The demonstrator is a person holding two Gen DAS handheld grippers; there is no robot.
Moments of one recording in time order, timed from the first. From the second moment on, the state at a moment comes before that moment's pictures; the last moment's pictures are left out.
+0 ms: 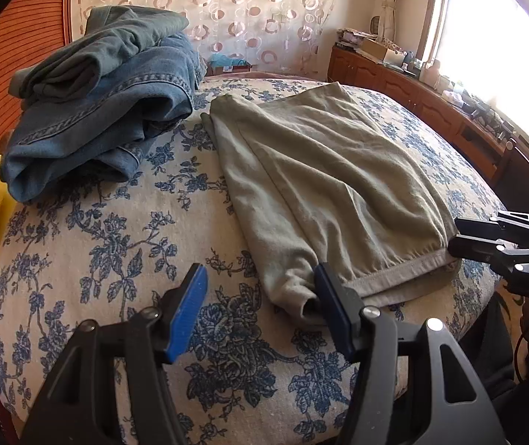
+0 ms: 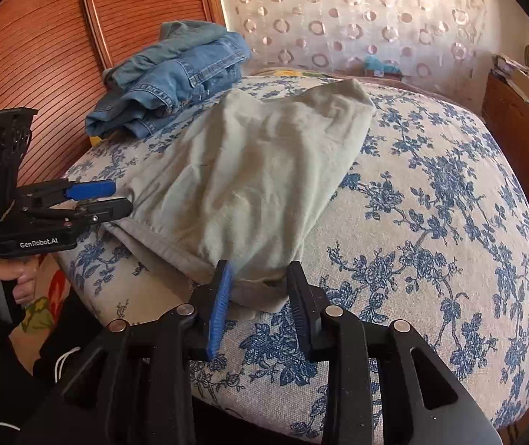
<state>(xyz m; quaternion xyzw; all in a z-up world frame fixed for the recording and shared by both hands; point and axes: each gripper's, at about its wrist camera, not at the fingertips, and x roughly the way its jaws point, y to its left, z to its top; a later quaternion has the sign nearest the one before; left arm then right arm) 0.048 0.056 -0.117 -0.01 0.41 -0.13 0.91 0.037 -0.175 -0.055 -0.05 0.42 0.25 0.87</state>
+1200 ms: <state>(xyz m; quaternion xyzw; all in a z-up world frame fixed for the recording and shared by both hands) 0.032 0.043 -0.116 -0.04 0.40 -0.17 0.90 0.035 -0.187 -0.055 -0.03 0.43 0.26 0.86</state>
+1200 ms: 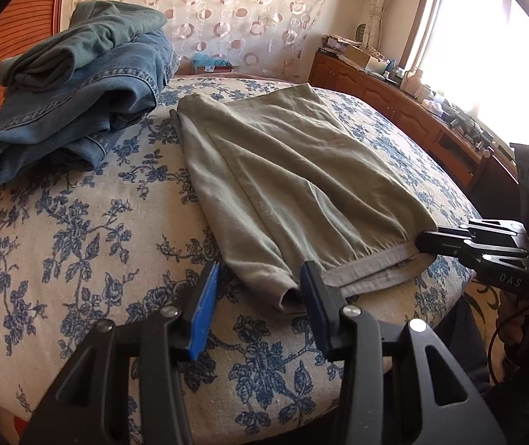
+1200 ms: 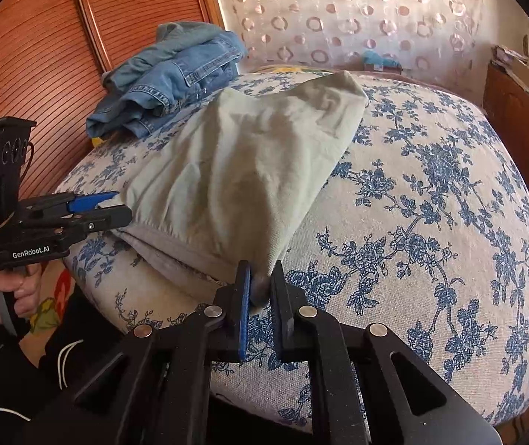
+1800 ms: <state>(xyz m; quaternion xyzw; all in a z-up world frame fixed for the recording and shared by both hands) 0.026 0.030 -0.117 -0.03 0.38 -0.18 0.90 0.028 -0.186 -0.059 -0.03 0.43 0.26 0.86</state>
